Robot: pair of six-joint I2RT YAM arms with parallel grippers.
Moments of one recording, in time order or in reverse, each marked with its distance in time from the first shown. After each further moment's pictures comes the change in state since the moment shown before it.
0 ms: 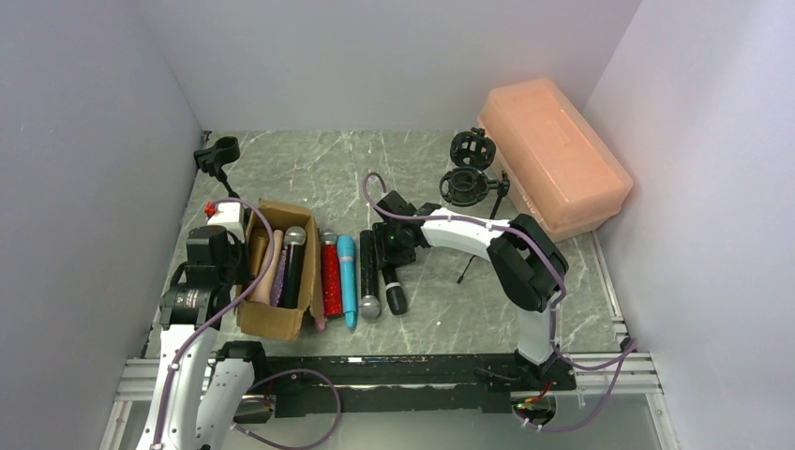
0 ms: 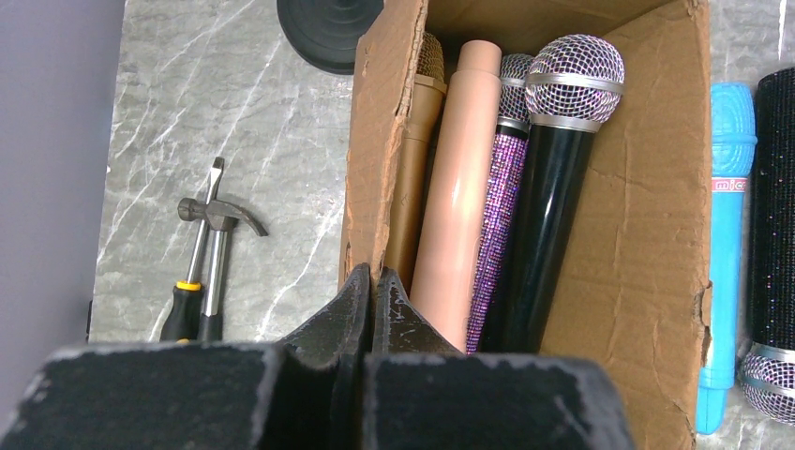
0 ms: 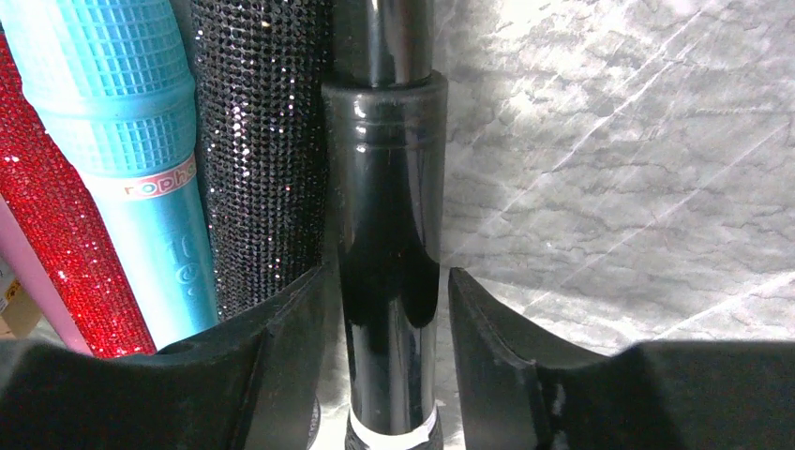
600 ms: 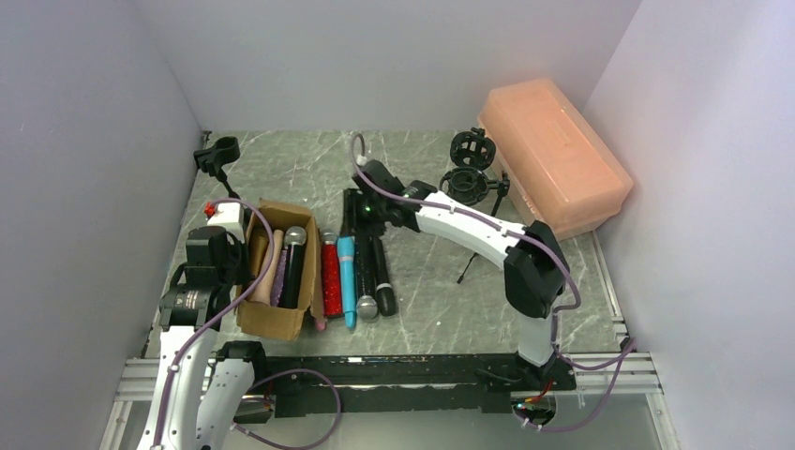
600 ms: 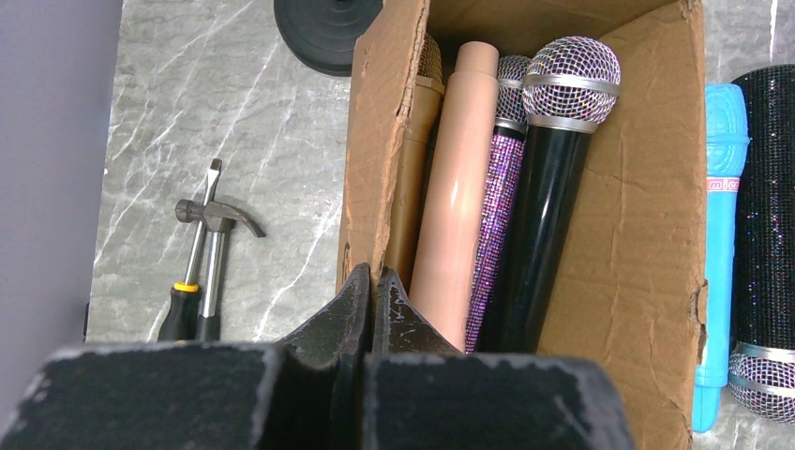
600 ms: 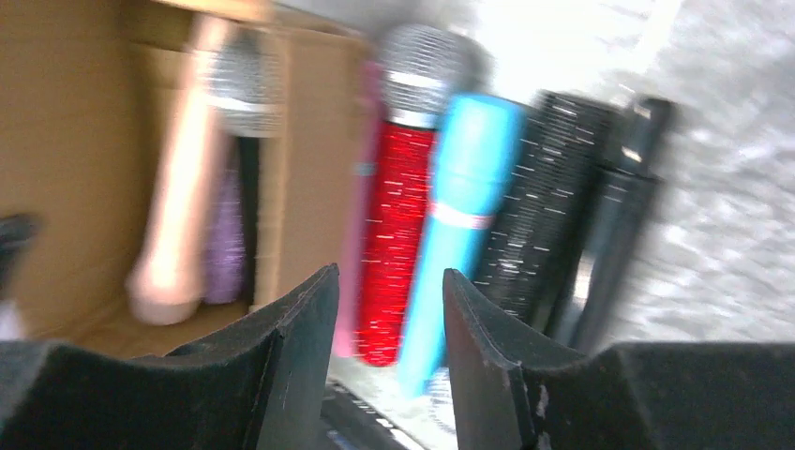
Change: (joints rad) left arm 0.000 -0.007 0.000 0.000 0.006 -0.002; right arm 0.050 -0.035 0.229 -0.036 -0.031 0.097
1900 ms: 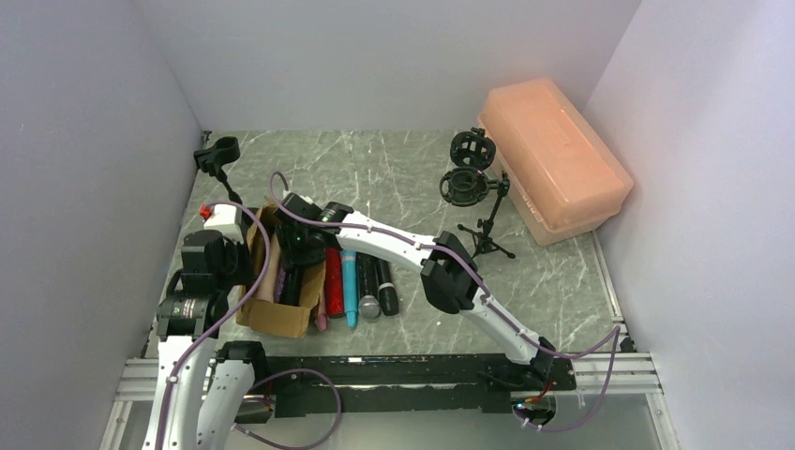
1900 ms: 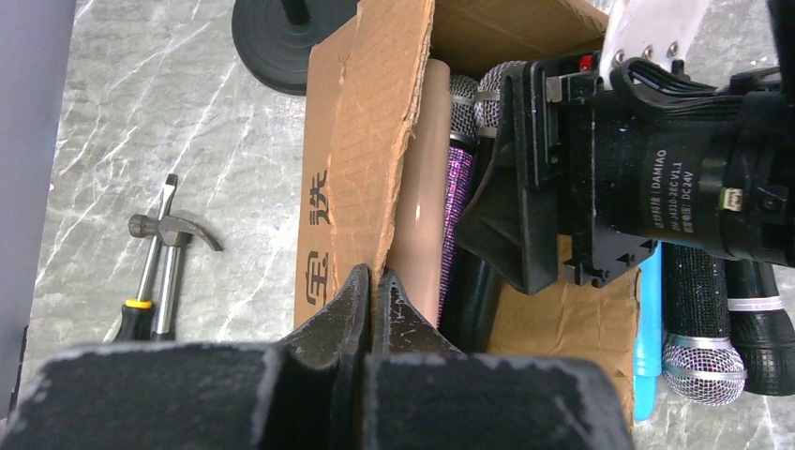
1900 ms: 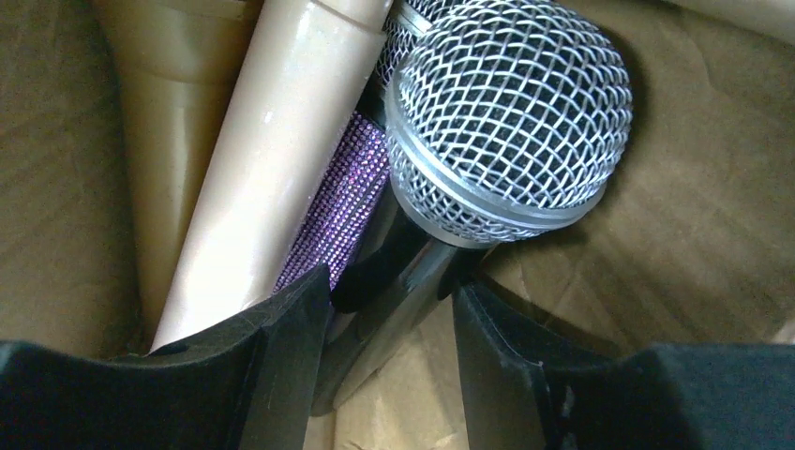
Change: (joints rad) left arm 0.000 -0.050 0.002 0.010 0.077 -0.062; right arm 0.235 0.570 0.758 -0.245 0.027 0.030
